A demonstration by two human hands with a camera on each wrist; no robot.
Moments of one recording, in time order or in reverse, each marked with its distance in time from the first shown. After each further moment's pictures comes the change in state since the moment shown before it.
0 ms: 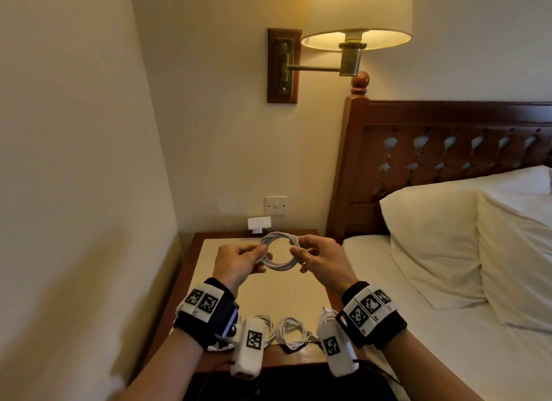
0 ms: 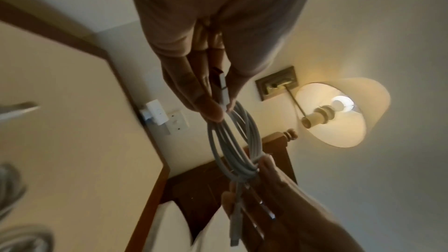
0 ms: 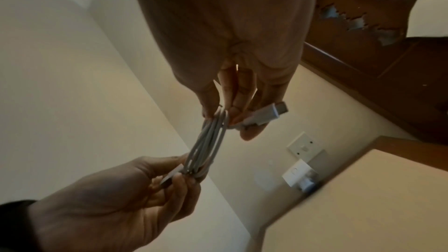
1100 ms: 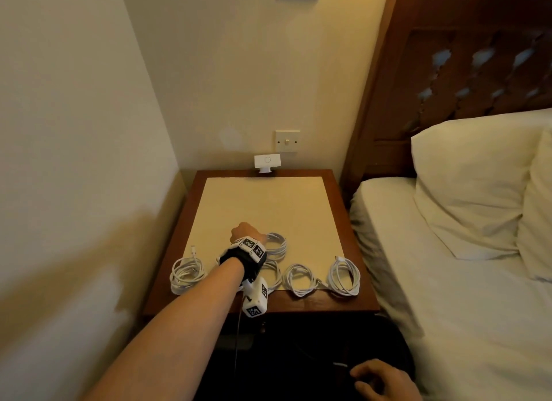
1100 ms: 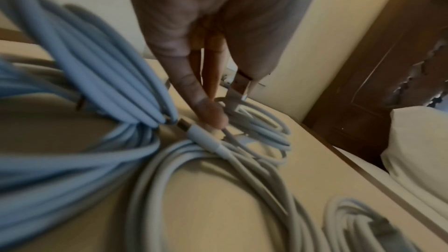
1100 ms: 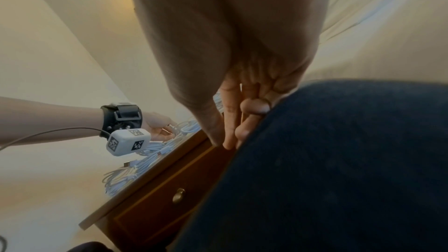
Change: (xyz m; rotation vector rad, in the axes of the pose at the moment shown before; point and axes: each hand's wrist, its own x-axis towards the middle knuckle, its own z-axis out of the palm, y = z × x) left_hand 0.090 -0.134 0.012 0.926 0.106 -0.409; right_hand -0.213 0.191 -0.004 -0.252 -0.342 0.608
